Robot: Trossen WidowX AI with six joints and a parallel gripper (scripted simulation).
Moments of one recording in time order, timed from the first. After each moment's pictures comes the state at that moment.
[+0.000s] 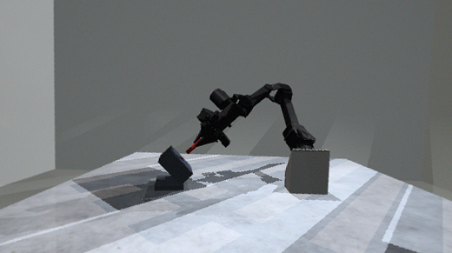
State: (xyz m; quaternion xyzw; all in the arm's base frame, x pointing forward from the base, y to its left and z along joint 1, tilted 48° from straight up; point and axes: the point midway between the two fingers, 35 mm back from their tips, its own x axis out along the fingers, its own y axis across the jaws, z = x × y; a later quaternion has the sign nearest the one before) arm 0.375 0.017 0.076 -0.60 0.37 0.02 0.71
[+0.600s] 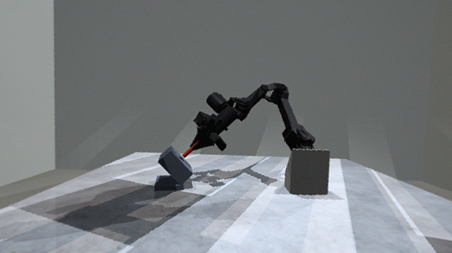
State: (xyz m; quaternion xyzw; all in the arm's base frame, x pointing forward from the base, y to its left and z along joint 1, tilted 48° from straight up) arm 0.387 0.009 0.066 -0.60 0.37 0.02 0.71
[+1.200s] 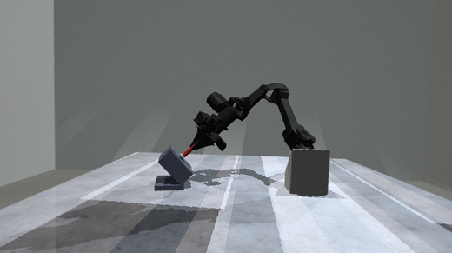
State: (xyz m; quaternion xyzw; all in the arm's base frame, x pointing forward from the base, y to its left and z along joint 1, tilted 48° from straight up) arm 0.387 0.010 0.066 -0.60 0.37 0.02 0.71
